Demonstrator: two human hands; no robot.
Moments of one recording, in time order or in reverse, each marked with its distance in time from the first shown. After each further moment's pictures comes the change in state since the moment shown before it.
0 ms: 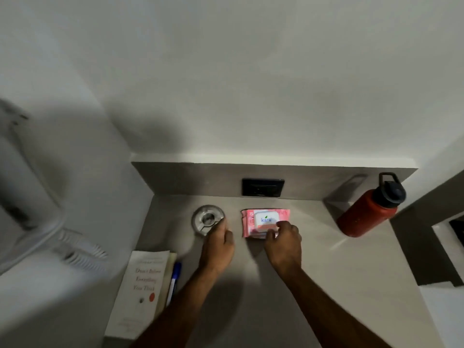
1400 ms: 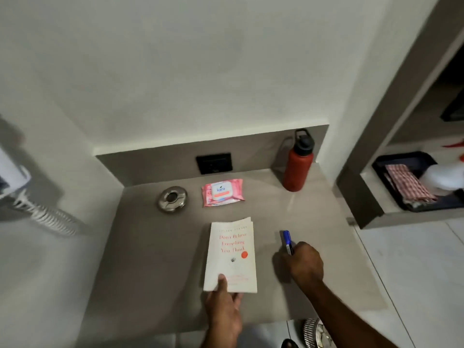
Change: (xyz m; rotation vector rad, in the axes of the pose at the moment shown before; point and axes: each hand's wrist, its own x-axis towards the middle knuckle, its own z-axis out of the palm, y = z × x) left_hand -0.240 -0.002 0.089 -1.147 0.142 -0.778; right_hand -0.097 0.189 -0.087 -0.067 -0.055 0.286
